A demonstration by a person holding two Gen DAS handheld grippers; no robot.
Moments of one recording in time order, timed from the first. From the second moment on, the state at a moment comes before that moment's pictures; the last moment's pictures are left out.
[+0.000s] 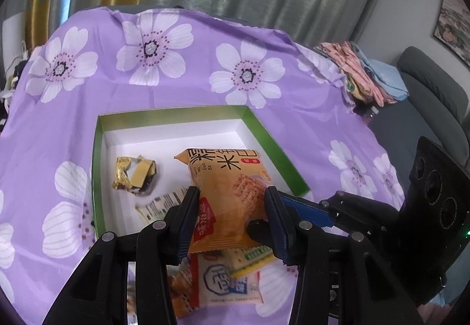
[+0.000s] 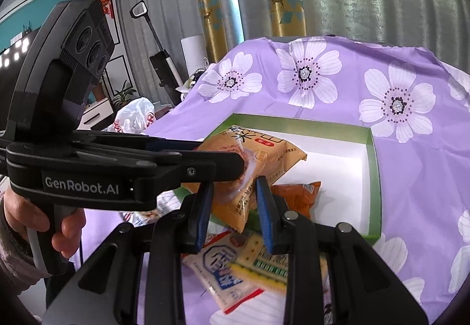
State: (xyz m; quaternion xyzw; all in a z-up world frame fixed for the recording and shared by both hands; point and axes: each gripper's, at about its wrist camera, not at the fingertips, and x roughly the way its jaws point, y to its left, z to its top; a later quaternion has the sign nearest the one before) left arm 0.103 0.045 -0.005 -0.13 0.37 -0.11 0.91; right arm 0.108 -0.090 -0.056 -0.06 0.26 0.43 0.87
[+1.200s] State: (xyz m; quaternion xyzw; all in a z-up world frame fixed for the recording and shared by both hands) left arm 0.162 0.080 -0.062 -0.20 0.43 -0.10 0.87; right arm 0.163 -0.061 -0.089 -0.07 0.33 0.40 0.85
